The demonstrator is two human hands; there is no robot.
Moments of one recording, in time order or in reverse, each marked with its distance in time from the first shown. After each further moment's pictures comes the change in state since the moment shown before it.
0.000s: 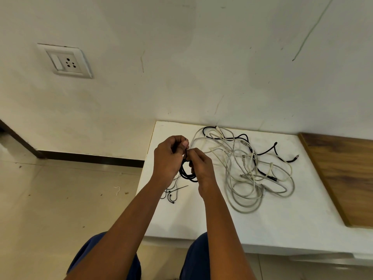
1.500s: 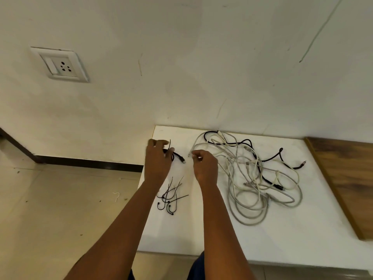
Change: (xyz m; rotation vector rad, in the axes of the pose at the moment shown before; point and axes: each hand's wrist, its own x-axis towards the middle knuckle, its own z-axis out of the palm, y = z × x) left_hand 0.055 -0.066 -0.005 0.560 0.115 0.149; right_hand 0.066 0.027 -0.004 -0.552 0.259 -0.179
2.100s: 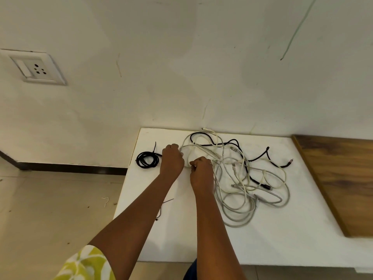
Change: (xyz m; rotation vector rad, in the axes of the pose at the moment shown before) left_hand 0.009 0.036 0.078 0.188 -0.287 0.002; right_hand 0.014 0.041 -0.018 -0.341 -0.078 -0.091
